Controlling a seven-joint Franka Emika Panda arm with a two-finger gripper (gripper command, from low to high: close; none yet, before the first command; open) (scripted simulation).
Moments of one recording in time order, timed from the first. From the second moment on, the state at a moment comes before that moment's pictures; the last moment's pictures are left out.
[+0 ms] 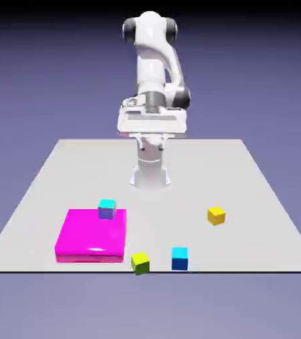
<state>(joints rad) 0.02 -0.53 0.00 -2.79 -0.01 3.03 0.76</state>
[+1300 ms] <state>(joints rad) 0.07 0.30 0.09 -2.40 -0.16 2.81 1.17</state>
